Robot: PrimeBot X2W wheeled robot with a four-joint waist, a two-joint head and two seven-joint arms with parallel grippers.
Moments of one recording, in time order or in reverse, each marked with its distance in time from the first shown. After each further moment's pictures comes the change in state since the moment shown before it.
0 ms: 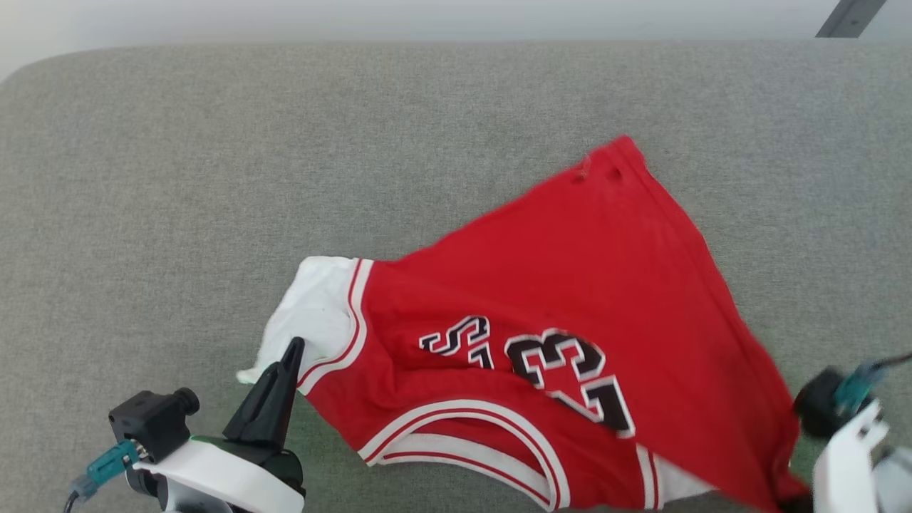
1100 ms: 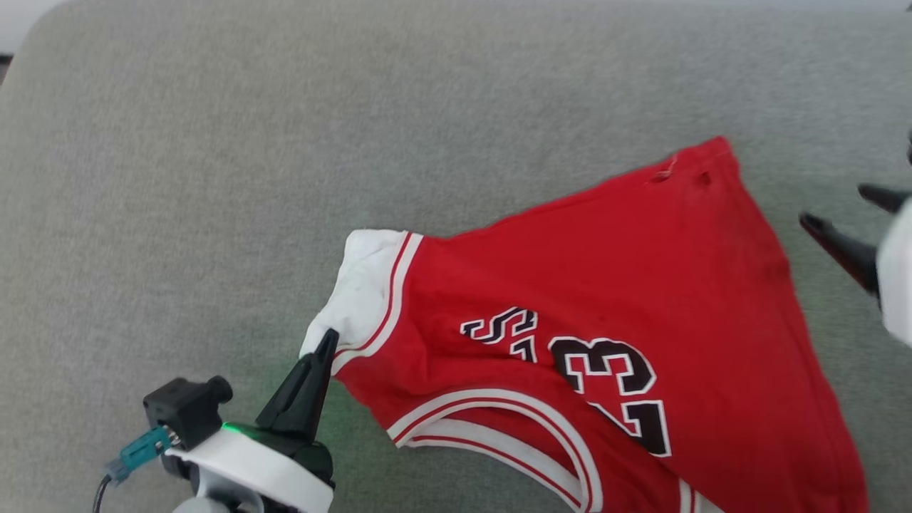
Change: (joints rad) left arm -0.035 -0.032 -0.046 0.007 0.005 -0.018 0.008; right arm -0.394 0.163 -0.207 0.030 -0.196 0.000 -0.070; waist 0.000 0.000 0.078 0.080
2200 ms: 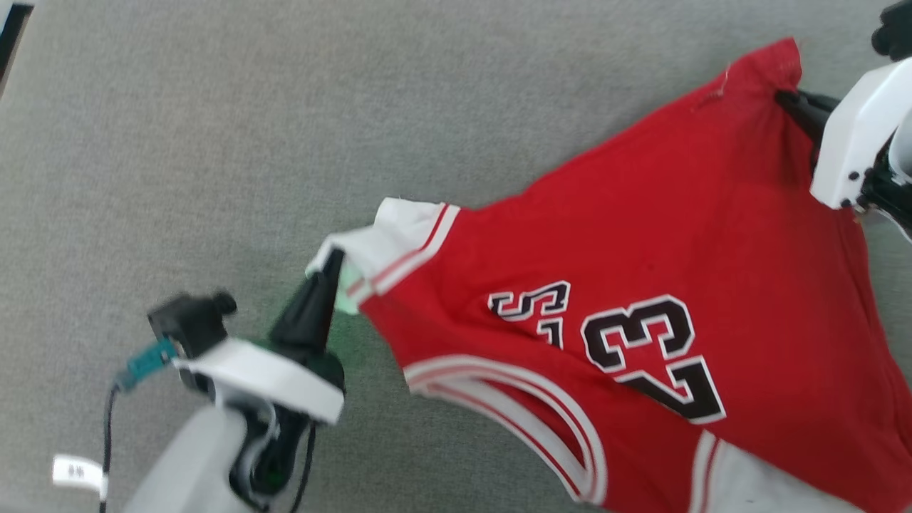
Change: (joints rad) left arm -0.226 -0.087 0.000 0.201 -0.052 -0.065 -0.030; right arm -0.439 0.163 0.231 0.661 0.040 0.001 -0.362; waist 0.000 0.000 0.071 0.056
